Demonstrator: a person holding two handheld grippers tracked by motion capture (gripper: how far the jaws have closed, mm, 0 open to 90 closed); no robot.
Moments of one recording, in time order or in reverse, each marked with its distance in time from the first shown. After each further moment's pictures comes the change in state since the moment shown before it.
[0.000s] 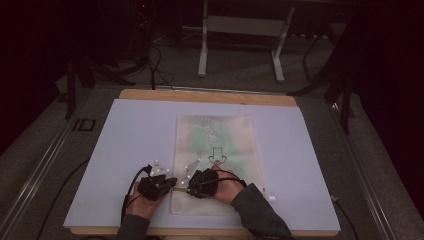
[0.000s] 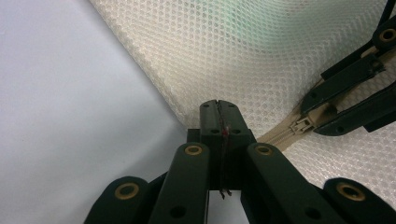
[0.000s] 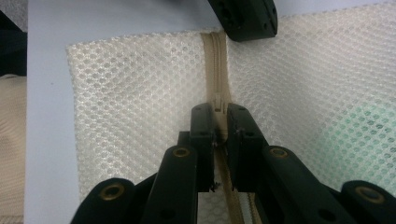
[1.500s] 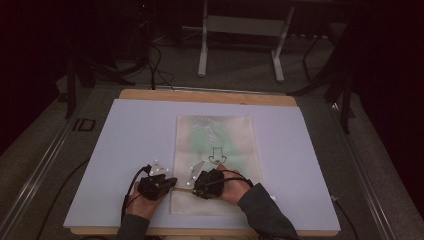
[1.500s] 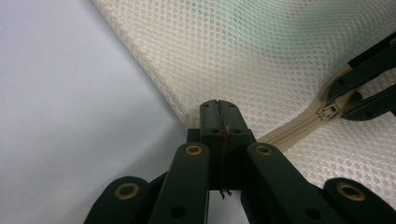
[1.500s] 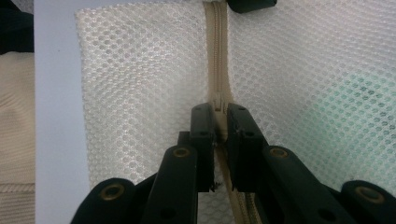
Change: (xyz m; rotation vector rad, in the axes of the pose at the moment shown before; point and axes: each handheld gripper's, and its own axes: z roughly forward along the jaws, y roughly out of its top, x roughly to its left) left arm 0.001 0.000 0.000 -0.001 -0.004 -0.018; right arm 0.001 -0.011 -0.012 0.032 0.001 -0.006
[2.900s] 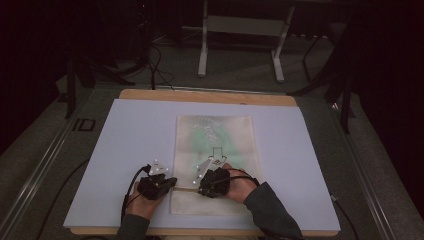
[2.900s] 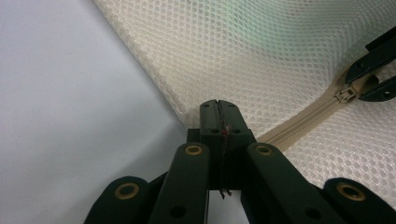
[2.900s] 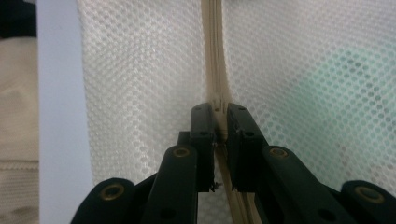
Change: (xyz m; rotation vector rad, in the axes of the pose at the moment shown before) left arm 0.001 0.000 0.000 0.004 -0.005 -0.008; right arm -0.005 -0.012 -0.010 0.014 0.008 0.000
